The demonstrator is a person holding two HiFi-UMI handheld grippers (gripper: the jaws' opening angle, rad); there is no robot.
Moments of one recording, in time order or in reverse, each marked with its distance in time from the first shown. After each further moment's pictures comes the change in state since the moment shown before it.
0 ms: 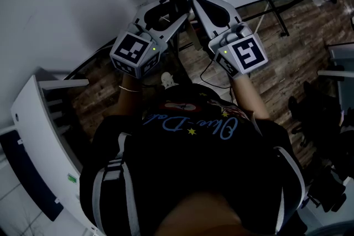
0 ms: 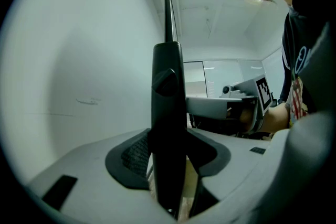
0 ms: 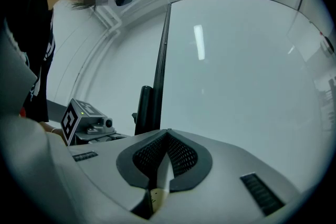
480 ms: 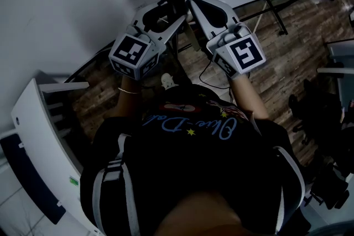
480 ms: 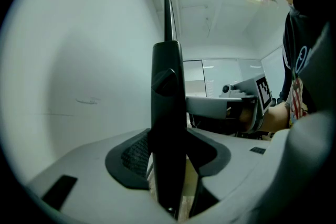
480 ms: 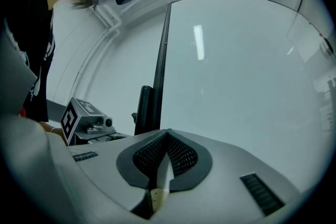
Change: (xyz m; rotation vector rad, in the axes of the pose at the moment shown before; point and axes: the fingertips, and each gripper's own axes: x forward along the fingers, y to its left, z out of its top) left arm -0.001 -0.002 0.003 0.008 0.010 -0.006; right arm -0.002 0.001 0.000 -0.002 0.007 -0.012
